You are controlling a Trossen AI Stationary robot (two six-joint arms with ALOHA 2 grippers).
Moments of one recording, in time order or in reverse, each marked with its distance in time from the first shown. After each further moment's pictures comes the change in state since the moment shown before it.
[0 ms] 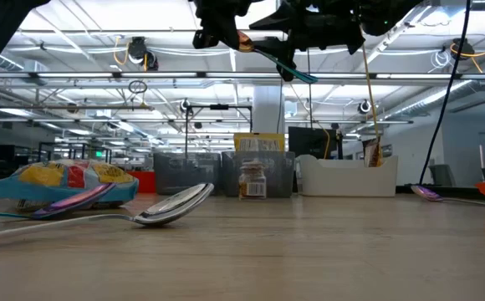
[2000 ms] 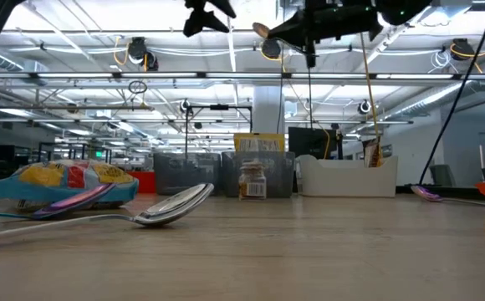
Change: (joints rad) left arm 0.222 -0.131 0.006 0.203 0.111 -0.031; right arm -0.134 -0.140 0.000 0.002 0.273 -0.082
